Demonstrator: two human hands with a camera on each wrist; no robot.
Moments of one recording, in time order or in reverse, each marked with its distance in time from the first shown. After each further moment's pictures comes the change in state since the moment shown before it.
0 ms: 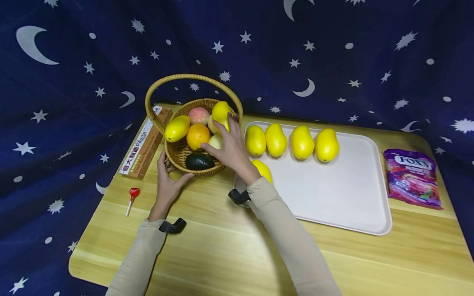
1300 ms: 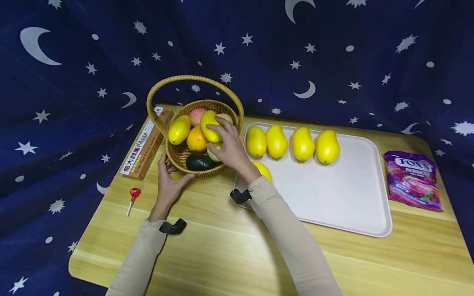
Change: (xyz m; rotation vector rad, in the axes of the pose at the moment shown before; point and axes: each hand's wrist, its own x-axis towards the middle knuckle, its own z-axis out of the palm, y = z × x) left_hand 0.000 0.029 -0.002 -0.011 -0.005 0.011; right_hand 0.010 0.012 0.009 0.079 0.021 -0.175
